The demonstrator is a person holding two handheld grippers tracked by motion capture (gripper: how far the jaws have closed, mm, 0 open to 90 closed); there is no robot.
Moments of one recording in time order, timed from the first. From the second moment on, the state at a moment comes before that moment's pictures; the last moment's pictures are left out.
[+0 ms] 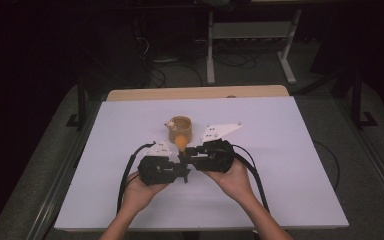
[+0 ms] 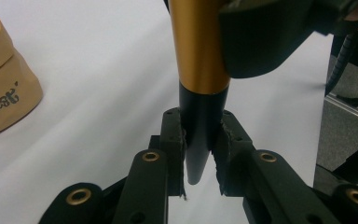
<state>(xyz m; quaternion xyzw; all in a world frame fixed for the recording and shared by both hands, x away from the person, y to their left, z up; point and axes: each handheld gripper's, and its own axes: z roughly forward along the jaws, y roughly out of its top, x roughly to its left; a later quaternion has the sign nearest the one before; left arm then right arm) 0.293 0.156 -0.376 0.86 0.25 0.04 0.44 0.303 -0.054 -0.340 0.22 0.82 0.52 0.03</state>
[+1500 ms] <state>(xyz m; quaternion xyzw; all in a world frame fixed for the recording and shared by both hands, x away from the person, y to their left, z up) 0.262 0.233 -0.390 0.85 0.31 0.09 0.43 0.372 -0.092 -0.317 0.28 0.83 0.48 0.06</state>
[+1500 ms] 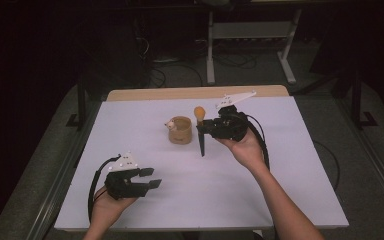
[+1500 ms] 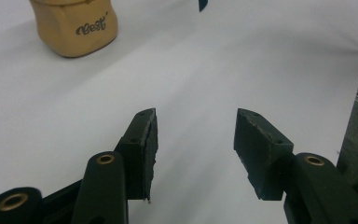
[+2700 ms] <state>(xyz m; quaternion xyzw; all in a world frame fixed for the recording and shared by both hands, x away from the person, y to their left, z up) 0.259 0.250 -0.390 0.83 0.32 0.11 0.43 0.443 -0.057 -0.267 0.30 0.81 0.50 0.09</state>
